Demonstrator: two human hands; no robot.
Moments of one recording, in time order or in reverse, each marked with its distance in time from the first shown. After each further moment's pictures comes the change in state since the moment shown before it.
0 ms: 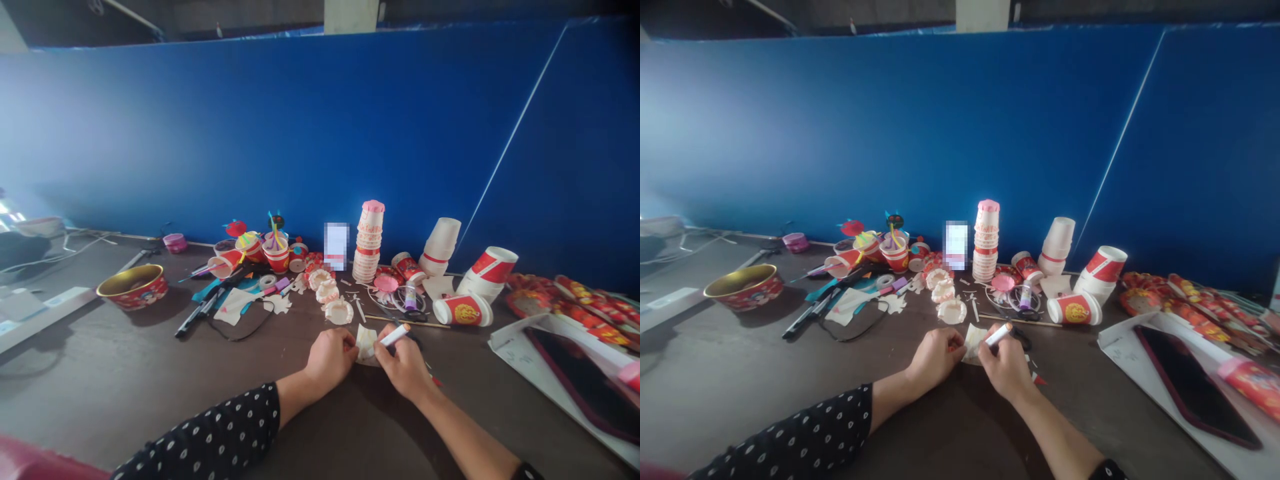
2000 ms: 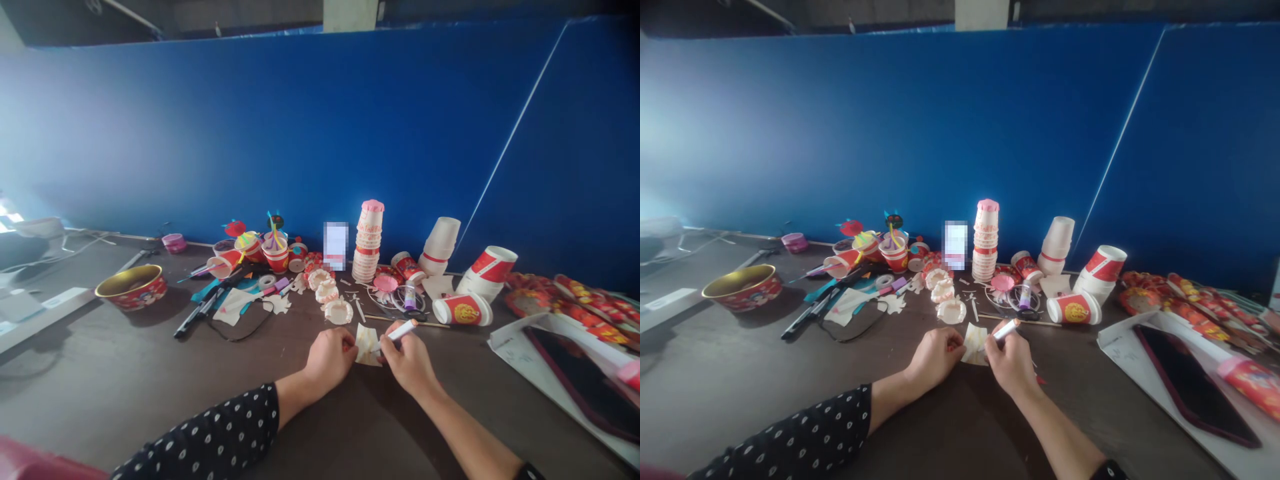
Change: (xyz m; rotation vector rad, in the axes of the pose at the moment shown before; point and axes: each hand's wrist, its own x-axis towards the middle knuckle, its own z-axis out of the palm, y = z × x) left_hand -0.001 0.002 -0.002 -0.001 0.023 0.021; right_hand 0.001 0.010 0.000 0.125 0.108 0.112
